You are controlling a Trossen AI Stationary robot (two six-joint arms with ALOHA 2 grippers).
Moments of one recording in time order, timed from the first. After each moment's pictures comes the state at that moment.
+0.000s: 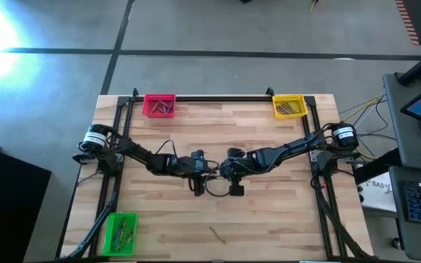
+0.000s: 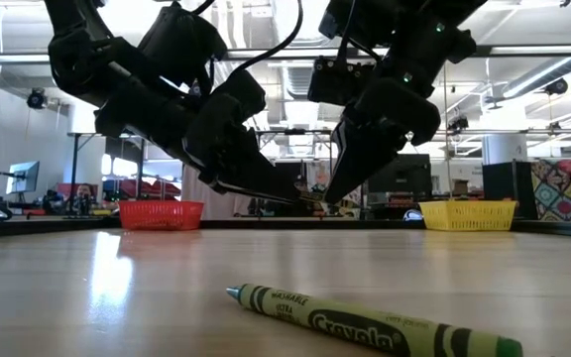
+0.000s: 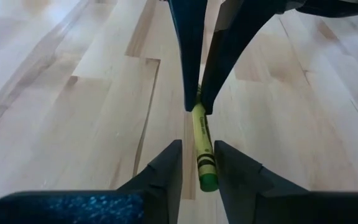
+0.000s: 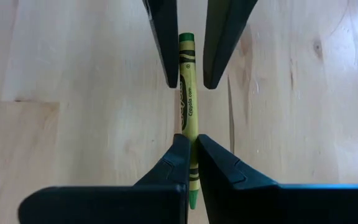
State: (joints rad) left arm -0.12 1.83 0.69 0.64 -0.11 -0.18; right arm 0.12 1.77 1.07 -0.27 0.08 0.06
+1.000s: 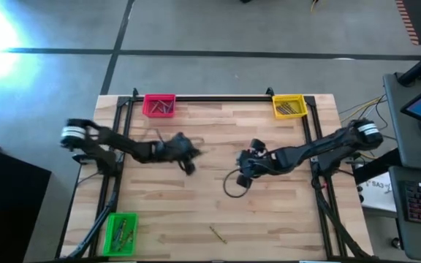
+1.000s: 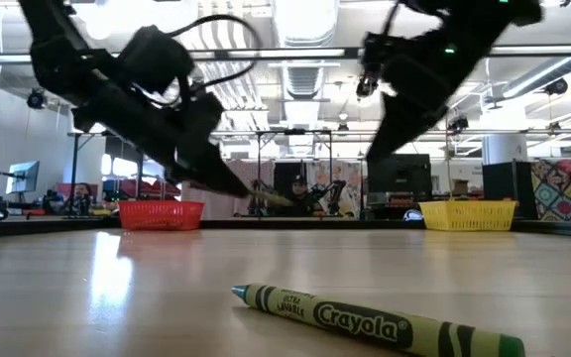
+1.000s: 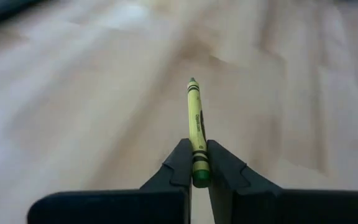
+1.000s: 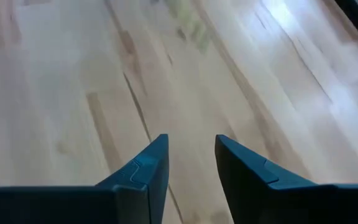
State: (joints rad) left arm 0.05 1.60 0.51 0.55 -0.23 -0.23; right arm 0.20 1.53 0.93 -0.37 0.45 0.40
